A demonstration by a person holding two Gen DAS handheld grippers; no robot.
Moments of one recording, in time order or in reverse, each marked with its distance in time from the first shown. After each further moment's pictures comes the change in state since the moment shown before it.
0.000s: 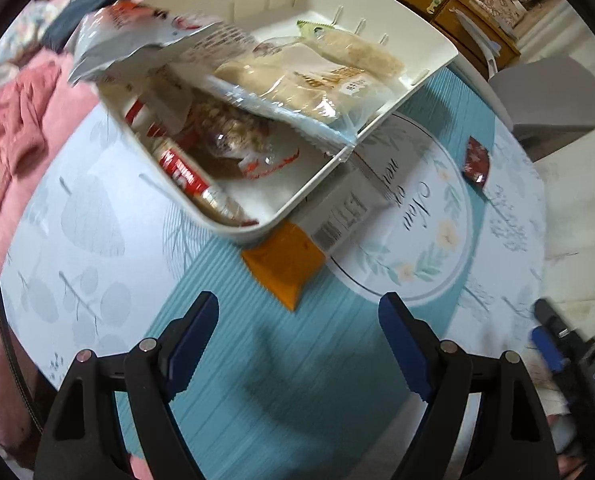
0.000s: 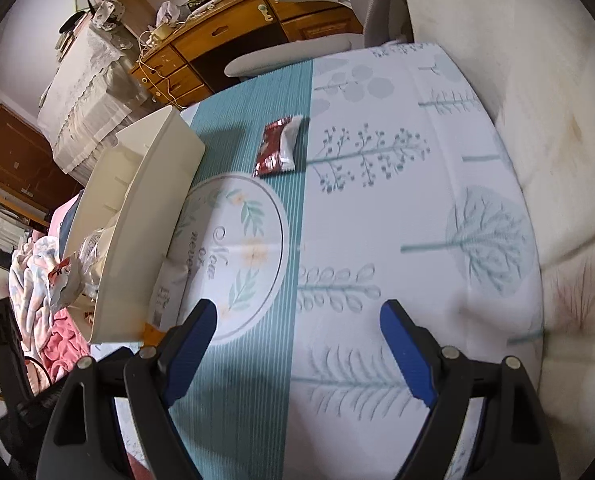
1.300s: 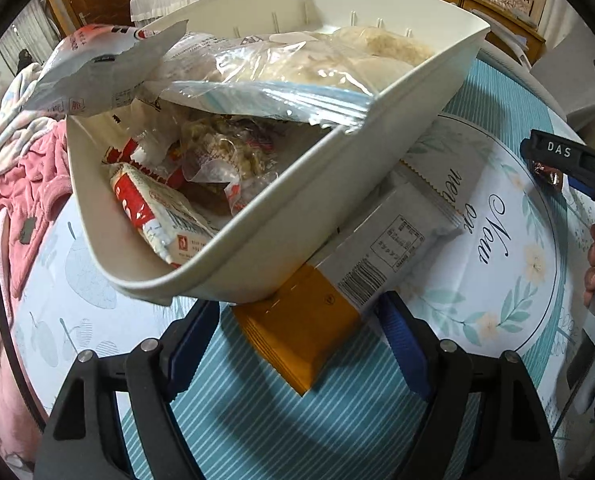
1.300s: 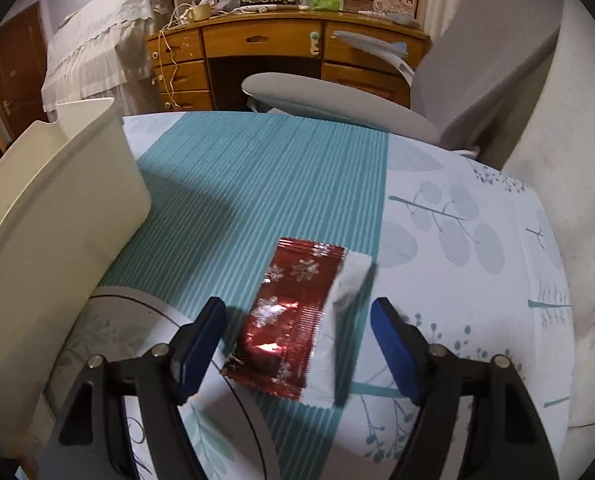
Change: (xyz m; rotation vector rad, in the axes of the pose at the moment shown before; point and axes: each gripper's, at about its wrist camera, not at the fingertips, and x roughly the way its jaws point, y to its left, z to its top) left arm 0.072 -0.029 0.006 0.046 -0.177 0.236; right arm 0.152 0.064 0.109 -0.356 -0.186 -0.239
